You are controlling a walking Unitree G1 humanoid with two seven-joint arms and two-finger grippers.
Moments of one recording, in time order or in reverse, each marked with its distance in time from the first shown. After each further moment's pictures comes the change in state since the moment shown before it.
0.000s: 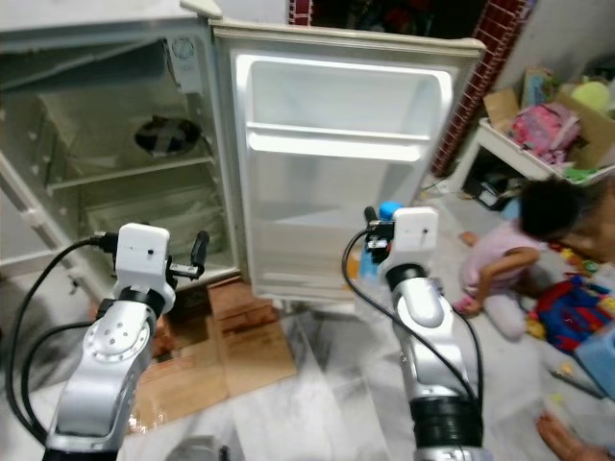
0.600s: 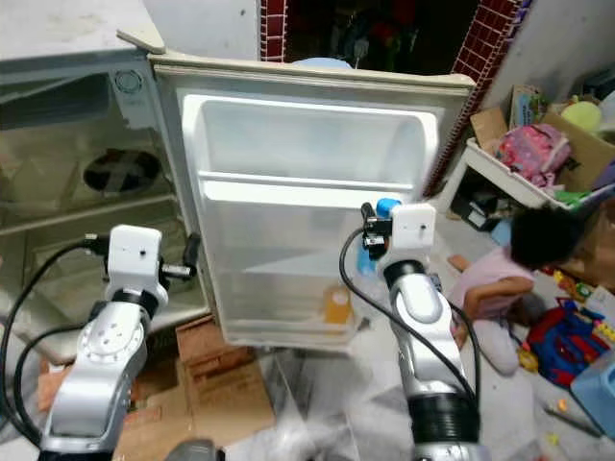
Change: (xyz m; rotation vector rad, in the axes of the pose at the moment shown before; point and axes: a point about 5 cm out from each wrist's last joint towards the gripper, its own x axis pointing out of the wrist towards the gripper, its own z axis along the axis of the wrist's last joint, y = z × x) left arm -0.003 0.004 -0.002 -0.013 0.022 0.047; right arm 0.006 0.007 0.007 -0.014 -0.026 0.046
